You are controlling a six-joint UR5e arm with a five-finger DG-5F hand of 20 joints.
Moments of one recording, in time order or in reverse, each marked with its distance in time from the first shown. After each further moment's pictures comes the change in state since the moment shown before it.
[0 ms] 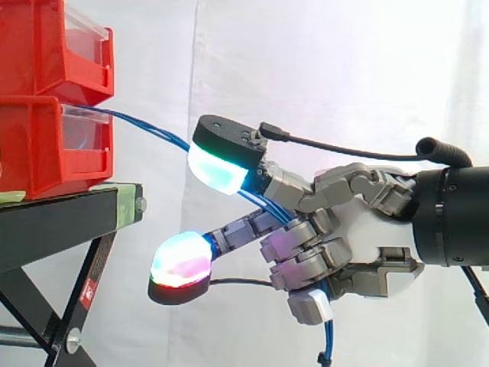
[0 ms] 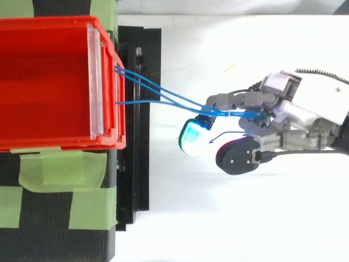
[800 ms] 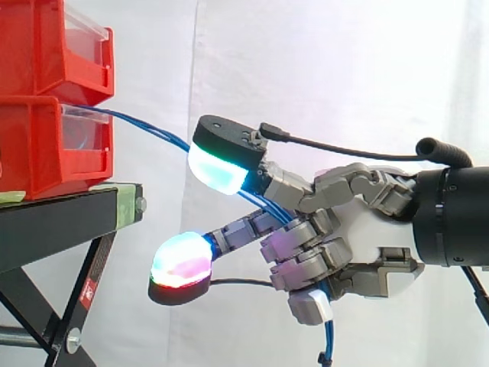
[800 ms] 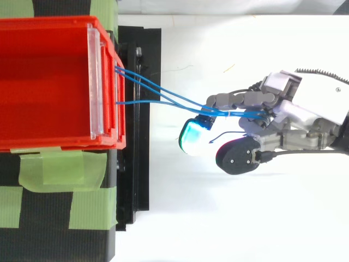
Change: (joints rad) arm 0.000 0.000 0.000 -0.001 0.000 0.000
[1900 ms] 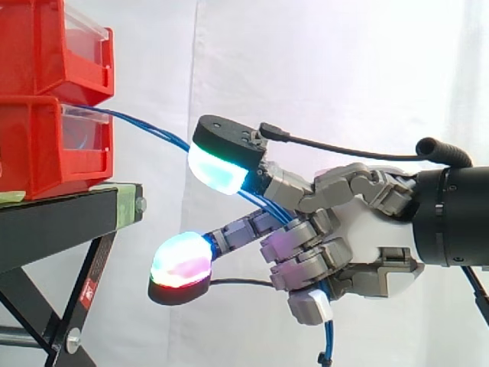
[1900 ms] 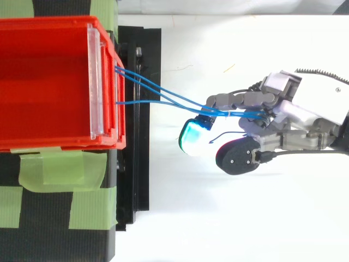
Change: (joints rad) arm 0.000 0.000 0.000 0.000 0.000 0.000
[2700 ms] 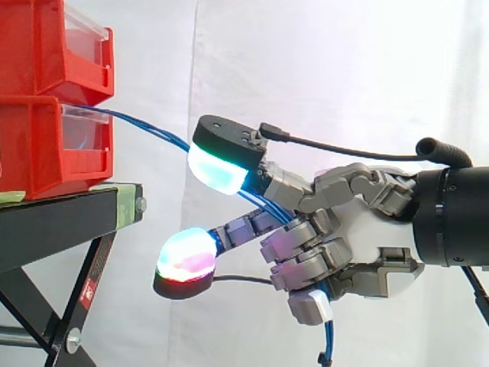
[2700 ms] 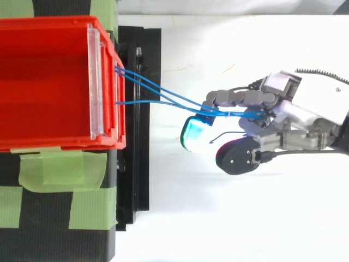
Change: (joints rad) arm 0.000 0.000 0.000 0.000 0.000 0.000
